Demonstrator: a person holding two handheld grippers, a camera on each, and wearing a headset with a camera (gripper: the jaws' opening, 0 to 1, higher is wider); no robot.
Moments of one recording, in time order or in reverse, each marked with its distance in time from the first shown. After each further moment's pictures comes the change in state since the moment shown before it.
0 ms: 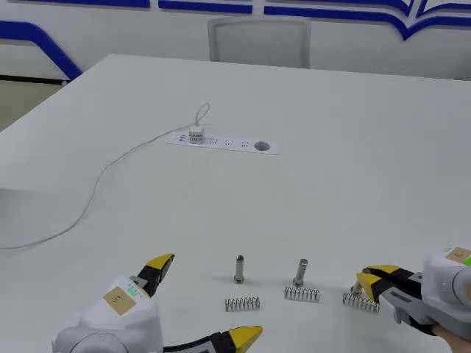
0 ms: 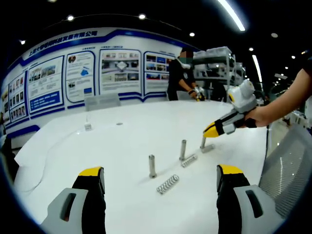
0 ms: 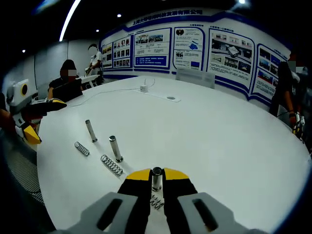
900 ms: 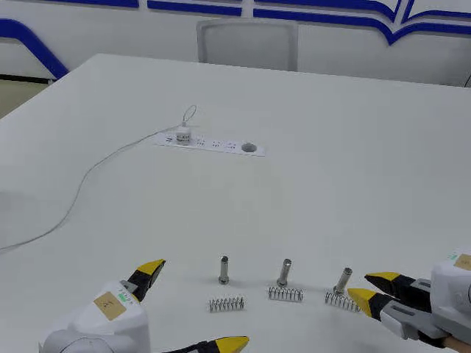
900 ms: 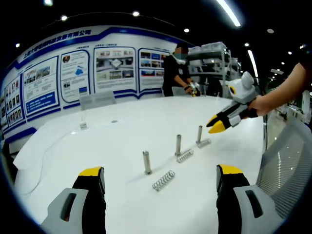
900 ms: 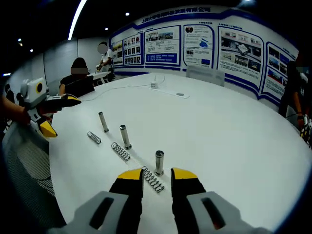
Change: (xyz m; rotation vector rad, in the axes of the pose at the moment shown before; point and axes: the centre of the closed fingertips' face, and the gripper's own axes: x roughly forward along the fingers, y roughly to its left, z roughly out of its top) left arm 0.002 -0.008 -0.008 0.028 0.034 -0.031; right arm -0.023 0.002 -0.020 -0.034 0.053 0.128
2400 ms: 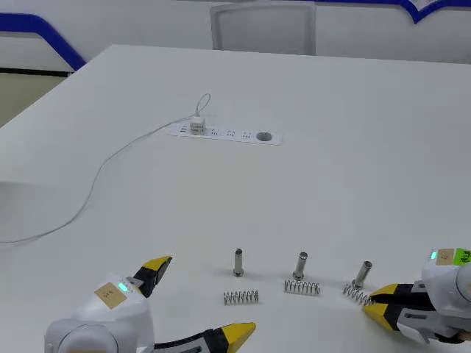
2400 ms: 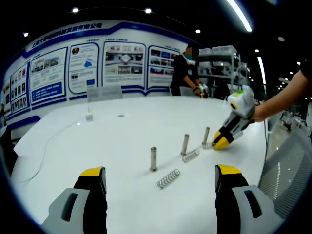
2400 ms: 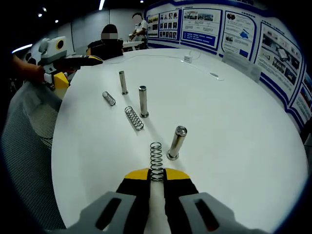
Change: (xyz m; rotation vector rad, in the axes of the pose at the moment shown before) left arm -0.003 0.013 -0.002 -0.092 0.009 0.049; right arm 0.021 0.016 -0.036 -0.224 0.209 0.211
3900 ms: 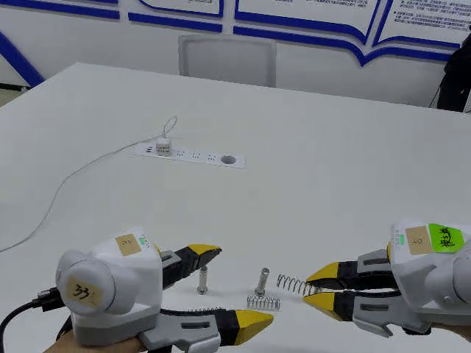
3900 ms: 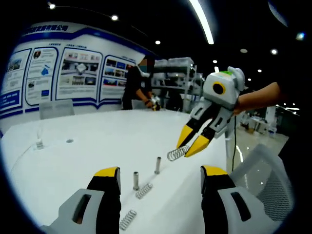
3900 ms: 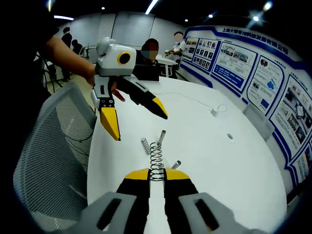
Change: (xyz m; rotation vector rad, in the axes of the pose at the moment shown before) left arm 0.021 -0.089 0.066 0.055 -0.071 -0.495; right arm -0.073 0.073 0.117 -0.356 -0.155 0.094
